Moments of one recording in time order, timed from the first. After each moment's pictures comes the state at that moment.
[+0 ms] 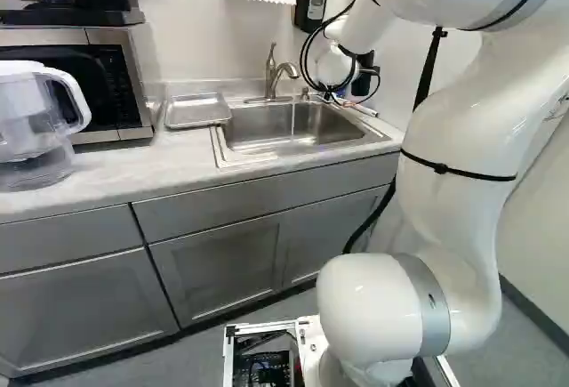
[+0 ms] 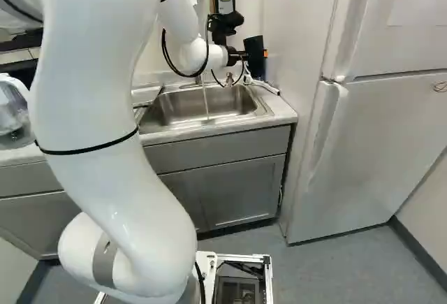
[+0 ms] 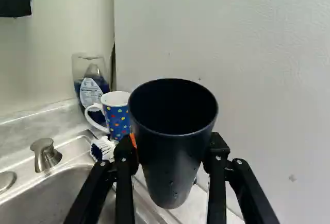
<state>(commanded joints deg) -4.8 -11.8 -60.7 52.7 46.3 -48.0</state>
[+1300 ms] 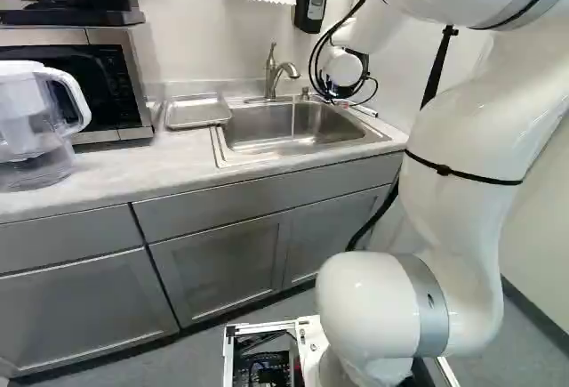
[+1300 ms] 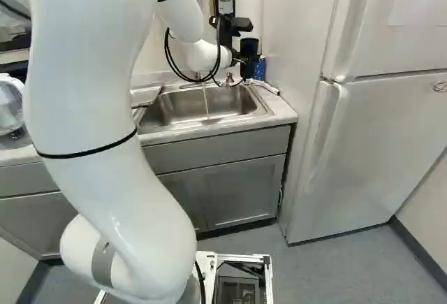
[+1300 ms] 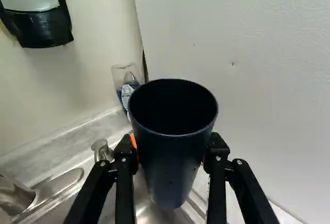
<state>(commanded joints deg) -8.1 -11.0 -59.7 33.2 36.2 -20.9</state>
